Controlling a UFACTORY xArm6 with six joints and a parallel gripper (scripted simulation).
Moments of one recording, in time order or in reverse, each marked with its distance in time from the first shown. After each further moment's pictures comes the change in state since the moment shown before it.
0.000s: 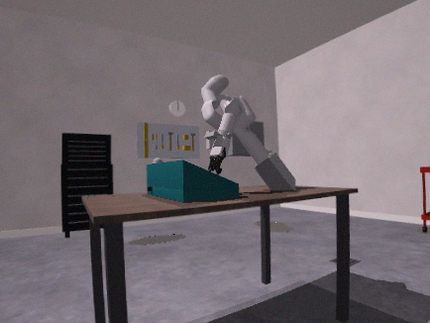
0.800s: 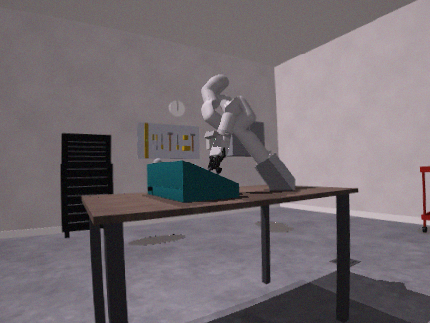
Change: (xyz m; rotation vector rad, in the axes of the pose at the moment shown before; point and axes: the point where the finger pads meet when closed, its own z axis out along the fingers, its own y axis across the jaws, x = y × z) arm 0.003 0.000 -0.001 0.000 -0.002 -0.001
